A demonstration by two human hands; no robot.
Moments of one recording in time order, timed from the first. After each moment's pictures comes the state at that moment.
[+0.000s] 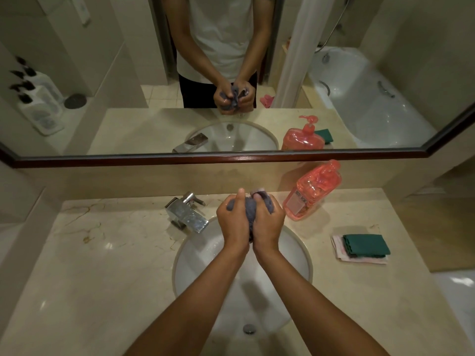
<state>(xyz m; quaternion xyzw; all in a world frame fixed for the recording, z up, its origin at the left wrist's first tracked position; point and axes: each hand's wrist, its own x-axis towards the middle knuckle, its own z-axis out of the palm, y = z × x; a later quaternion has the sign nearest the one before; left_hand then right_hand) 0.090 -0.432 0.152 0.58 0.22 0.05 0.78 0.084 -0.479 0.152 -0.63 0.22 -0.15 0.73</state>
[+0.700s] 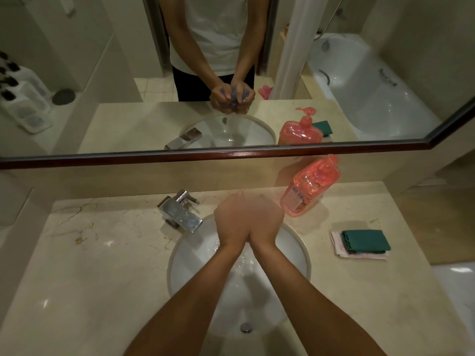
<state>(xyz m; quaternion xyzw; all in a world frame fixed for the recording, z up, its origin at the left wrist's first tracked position) 0.101 -0.438 0.126 0.76 0.14 0.09 0.63 0.096 -0.490 0.131 -0.62 0.33 -0.12 0.70</state>
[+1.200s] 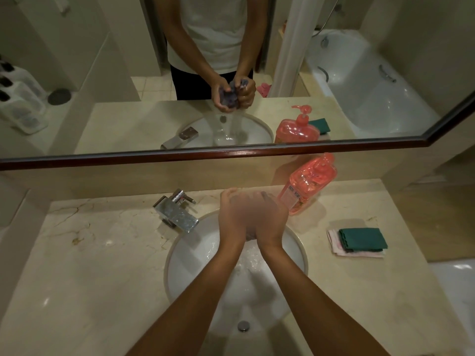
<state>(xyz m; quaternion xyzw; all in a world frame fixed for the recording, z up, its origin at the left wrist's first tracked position) 0.093 -0.445 0.130 0.67 0.15 -0.02 0.73 0.090 -0.513 0.133 -0.69 0.21 -0.18 0.67</state>
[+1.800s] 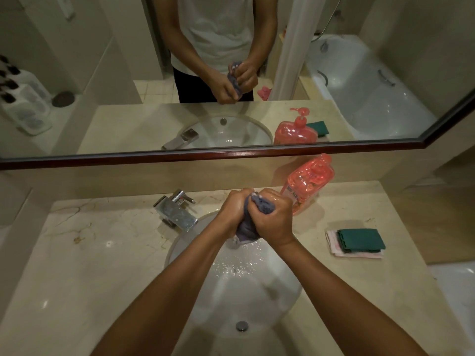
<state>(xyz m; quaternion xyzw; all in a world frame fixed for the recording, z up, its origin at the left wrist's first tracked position) 0.123 -0.442 0.172 0.64 0.16 -0.25 0.71 0.083 -0.535 0.172 -0.80 -0.06 -0.29 0.52</state>
